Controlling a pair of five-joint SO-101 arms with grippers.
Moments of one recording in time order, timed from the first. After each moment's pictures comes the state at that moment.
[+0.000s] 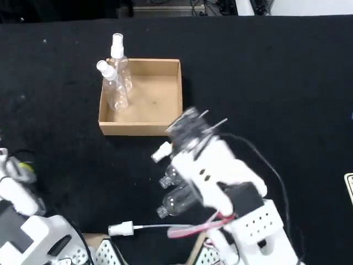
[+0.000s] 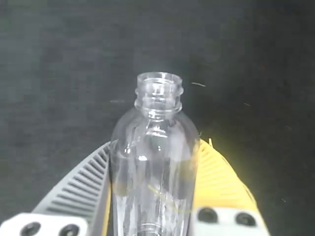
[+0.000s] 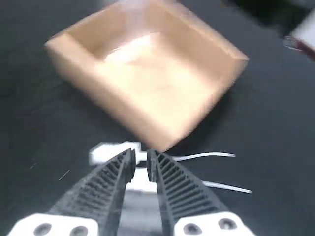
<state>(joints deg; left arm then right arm) -56.9 -9.3 37.8 62.3 -15.5 -25.3 -68.9 61.5 56.0 18.9</state>
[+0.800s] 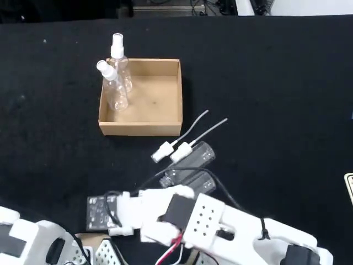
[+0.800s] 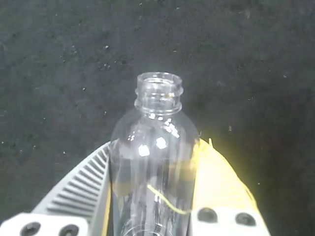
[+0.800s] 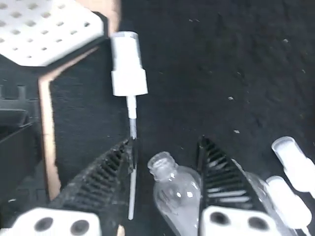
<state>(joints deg) -80.3 -8.6 32.1 47.9 -14.4 -66.8 -43.8 55.9 70.3 26.2</state>
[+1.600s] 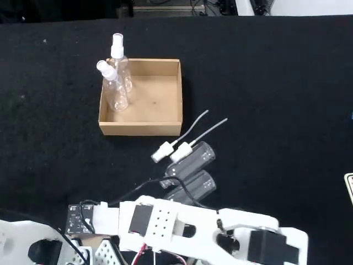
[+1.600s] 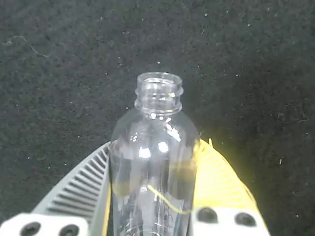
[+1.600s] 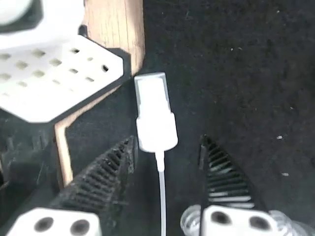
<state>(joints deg) -86.8 12.4 8.0 58.0 -15.5 -75.5 -21.1 52.7 56.0 13.9</state>
